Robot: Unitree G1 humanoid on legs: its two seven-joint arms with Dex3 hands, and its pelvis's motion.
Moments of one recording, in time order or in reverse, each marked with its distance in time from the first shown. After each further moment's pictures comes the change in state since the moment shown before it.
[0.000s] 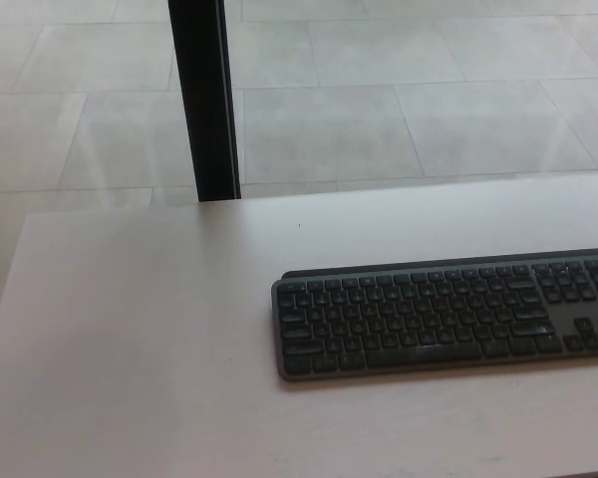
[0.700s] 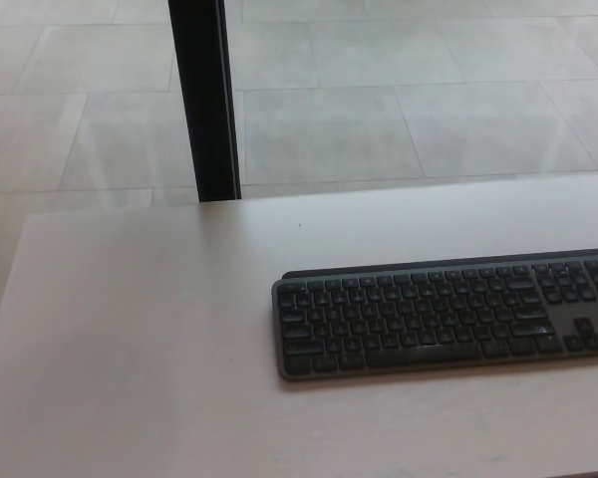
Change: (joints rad) left_arm 0.000 0.000 0.005 0.000 -0.001 0.000 0.000; right_arm 0.006 0.205 -0.366 0.241 0.264 0.082 -0.051
